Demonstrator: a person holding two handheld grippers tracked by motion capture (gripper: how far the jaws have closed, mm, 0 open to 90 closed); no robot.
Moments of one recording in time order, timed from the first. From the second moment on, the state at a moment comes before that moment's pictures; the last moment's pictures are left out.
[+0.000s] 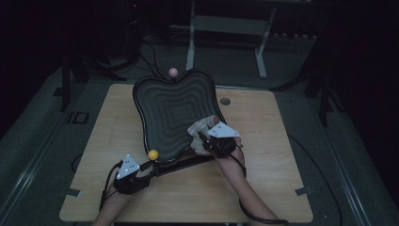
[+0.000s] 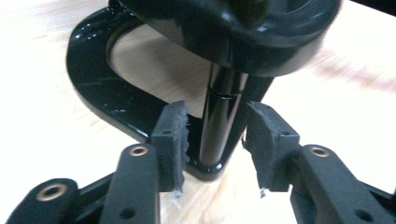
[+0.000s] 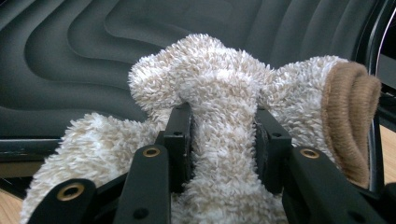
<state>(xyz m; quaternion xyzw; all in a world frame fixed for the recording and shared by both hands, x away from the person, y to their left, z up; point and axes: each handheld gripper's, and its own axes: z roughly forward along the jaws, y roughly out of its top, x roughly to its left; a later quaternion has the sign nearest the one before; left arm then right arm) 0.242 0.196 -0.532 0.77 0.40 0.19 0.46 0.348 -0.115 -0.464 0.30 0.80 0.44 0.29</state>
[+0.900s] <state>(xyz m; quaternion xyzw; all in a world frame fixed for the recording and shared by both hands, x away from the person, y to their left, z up) 0.253 0.189 -0.482 0.73 0.34 0.24 0.54 0.349 -0.117 -0.464 0.30 0.79 0.45 0.28</state>
